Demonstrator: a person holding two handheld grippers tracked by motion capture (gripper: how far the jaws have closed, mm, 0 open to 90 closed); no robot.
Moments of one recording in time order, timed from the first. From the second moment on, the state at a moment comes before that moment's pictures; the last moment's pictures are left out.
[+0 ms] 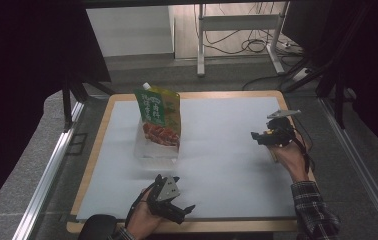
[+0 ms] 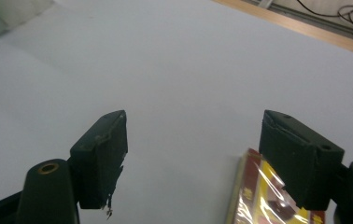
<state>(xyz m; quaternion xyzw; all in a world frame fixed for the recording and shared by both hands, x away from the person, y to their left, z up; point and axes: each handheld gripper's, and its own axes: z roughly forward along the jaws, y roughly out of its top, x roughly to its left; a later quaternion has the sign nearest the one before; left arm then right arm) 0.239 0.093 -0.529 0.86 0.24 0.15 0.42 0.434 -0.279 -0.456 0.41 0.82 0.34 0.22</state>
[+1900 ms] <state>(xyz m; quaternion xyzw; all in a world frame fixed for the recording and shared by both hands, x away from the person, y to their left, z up) 0.239 0.092 -0.529 0.86 0.24 0.15 0.42 0.441 -0.292 -0.474 0.44 0.84 0.27 0.19</state>
